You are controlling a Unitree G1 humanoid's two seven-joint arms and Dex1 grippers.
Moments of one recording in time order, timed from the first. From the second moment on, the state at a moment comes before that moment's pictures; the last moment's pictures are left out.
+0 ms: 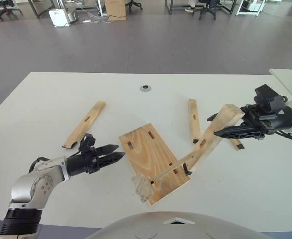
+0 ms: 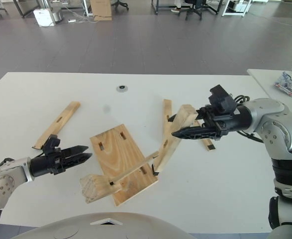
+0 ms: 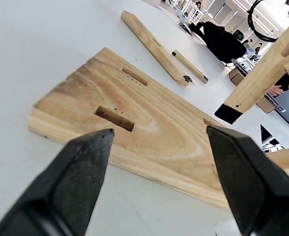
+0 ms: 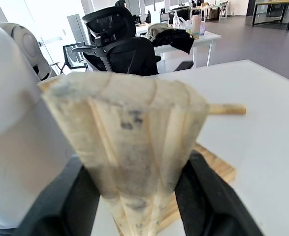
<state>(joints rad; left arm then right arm) 0.15 0.66 0.13 -0.20 -0.78 0.74 -1.01 -0.31 -0.93 -0.12 -0.21 0.88 0.68 1.51</state>
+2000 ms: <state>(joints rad) 0.28 0.63 0.14 -0.28 -0.74 0.73 -0.97 -0.38 -1.00 0.11 -0.45 0.76 0.62 1.44</state>
